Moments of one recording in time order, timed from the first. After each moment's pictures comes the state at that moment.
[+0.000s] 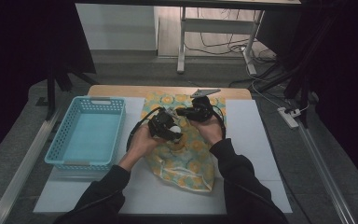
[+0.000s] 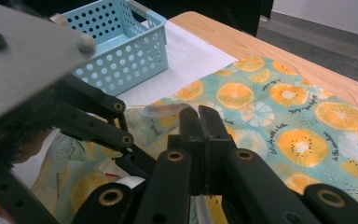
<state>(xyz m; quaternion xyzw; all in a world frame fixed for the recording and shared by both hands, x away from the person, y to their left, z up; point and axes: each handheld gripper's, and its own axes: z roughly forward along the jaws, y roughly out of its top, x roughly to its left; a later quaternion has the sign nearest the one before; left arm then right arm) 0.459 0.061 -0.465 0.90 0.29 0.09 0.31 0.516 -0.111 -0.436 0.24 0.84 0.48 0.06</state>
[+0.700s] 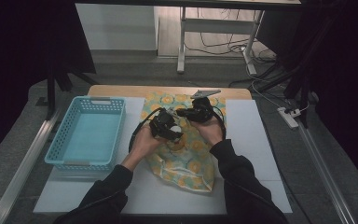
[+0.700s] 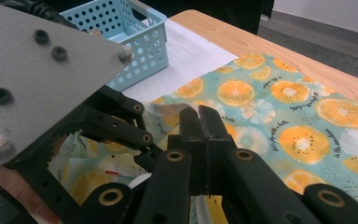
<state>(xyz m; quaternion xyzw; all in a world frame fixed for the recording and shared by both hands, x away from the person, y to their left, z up) 0.468 0.061 -0.476 0.89 0.31 0.09 0.32 0.515 -0.112 -0.439 0.24 0.84 0.48 0.06</state>
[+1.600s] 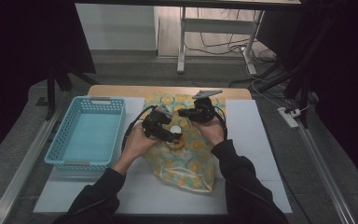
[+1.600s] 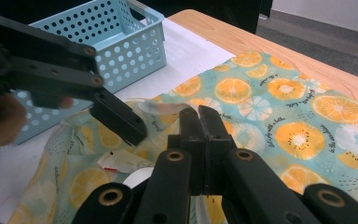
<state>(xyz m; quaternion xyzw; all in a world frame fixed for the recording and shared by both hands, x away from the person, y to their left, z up) 0.441 0.082 -0.446 0.87 0.31 0.08 0.39 0.515 -0.118 -0.439 0.24 0.84 0.48 0.06</state>
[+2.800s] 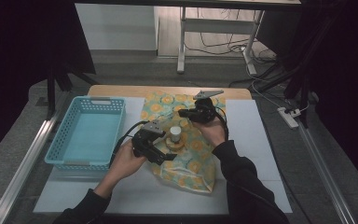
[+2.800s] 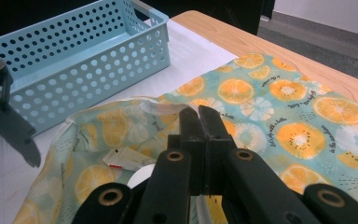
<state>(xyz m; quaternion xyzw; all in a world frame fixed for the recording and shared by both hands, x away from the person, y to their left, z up) 0.375 0.095 -0.449 0.87 0.25 0.05 0.43 0.510 -0.120 -0.435 0.24 0.84 0.48 0.06</state>
